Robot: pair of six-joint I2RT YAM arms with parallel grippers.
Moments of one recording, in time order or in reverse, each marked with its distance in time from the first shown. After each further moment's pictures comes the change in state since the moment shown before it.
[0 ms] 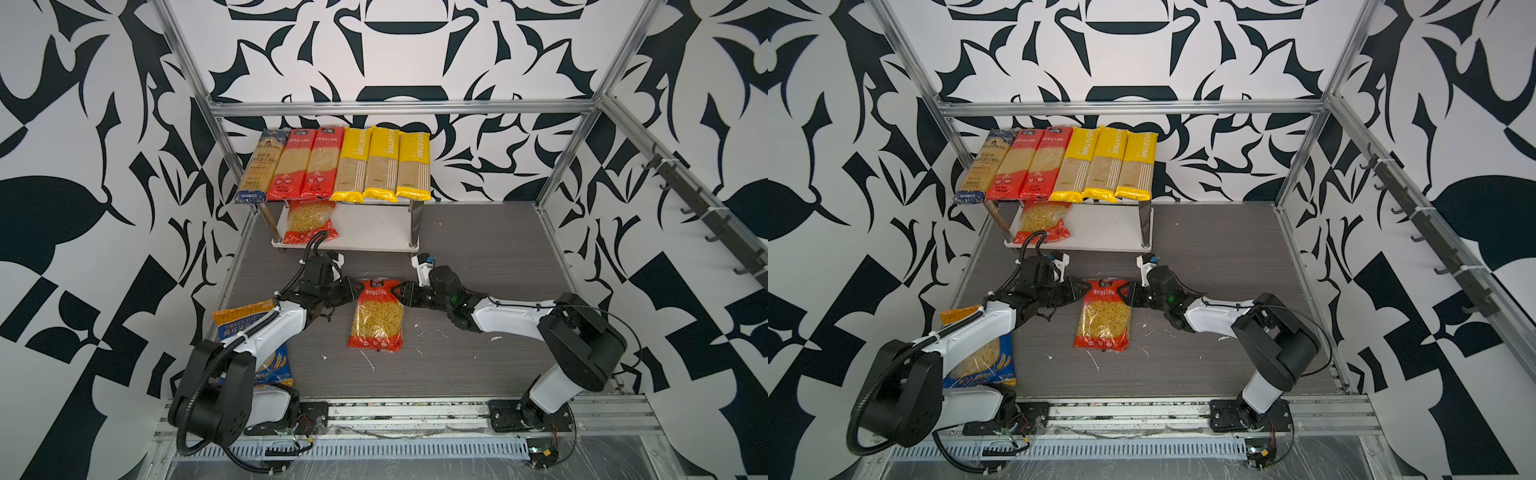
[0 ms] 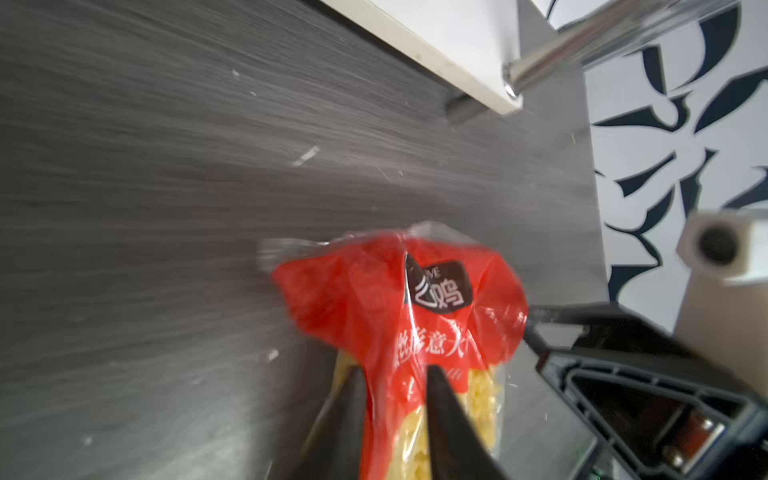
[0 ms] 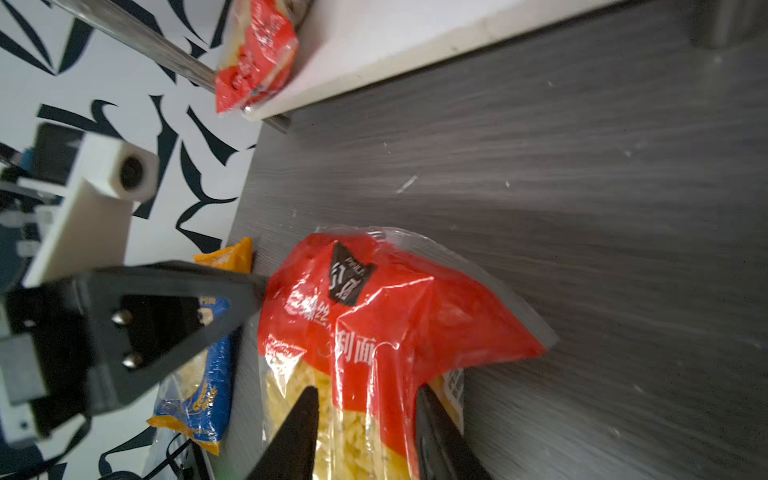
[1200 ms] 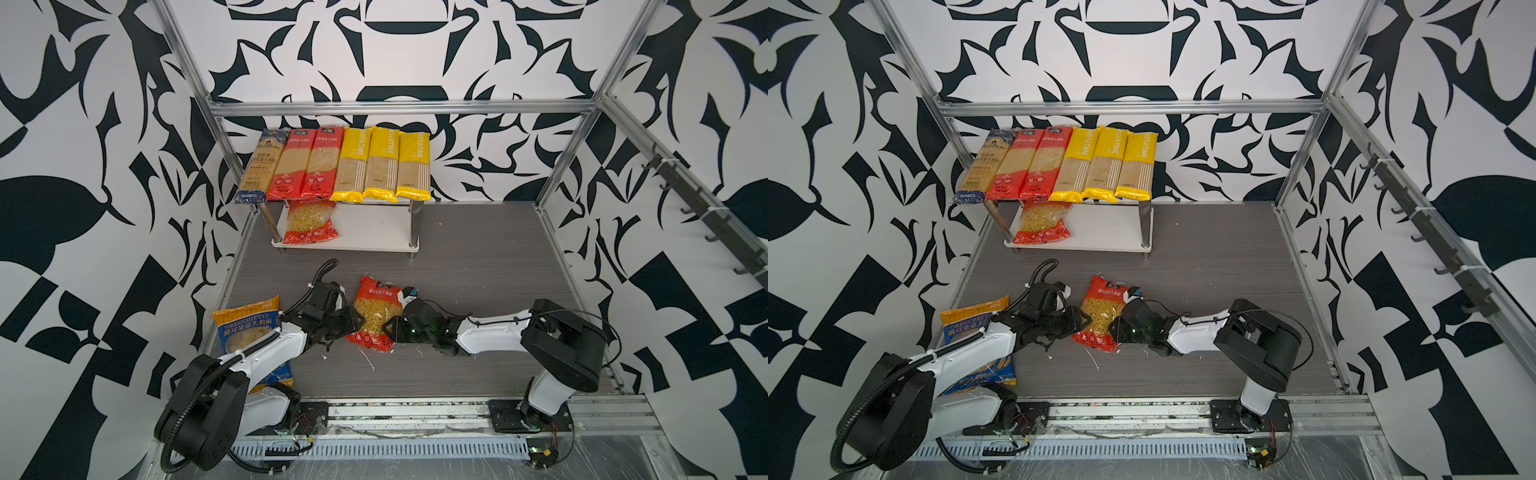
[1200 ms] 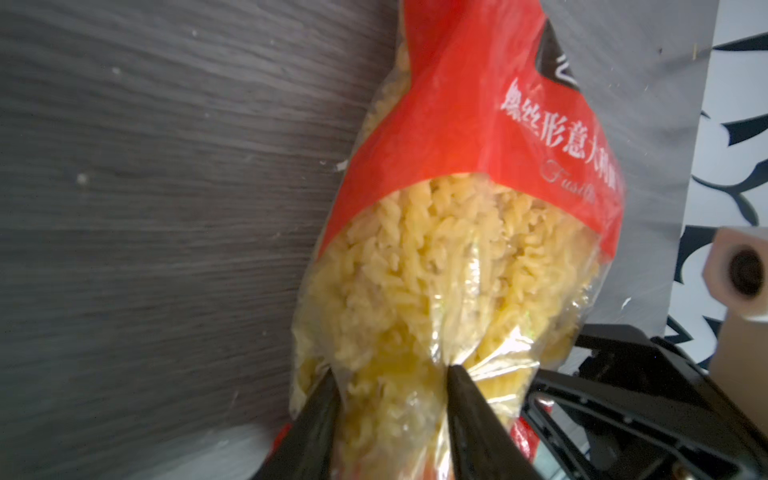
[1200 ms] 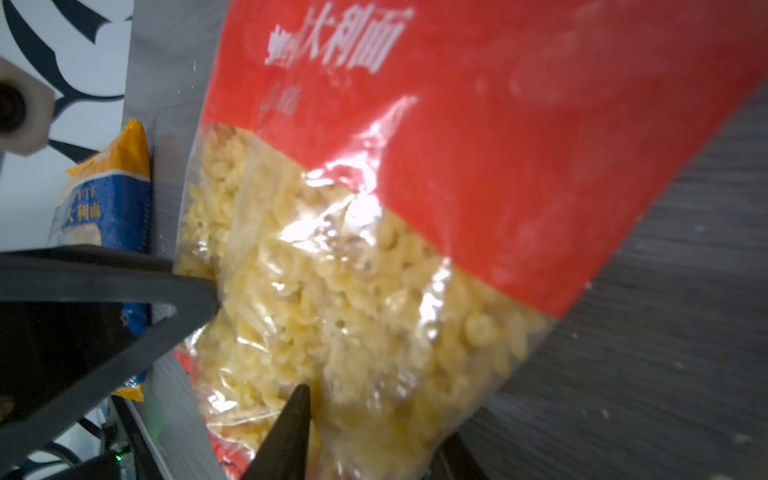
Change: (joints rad) left arm -0.131 -0.113 -0.204 -0.099 -0.058 -0.111; right arm 0.259 0.068 -0.025 -0.127 0.200 0.136
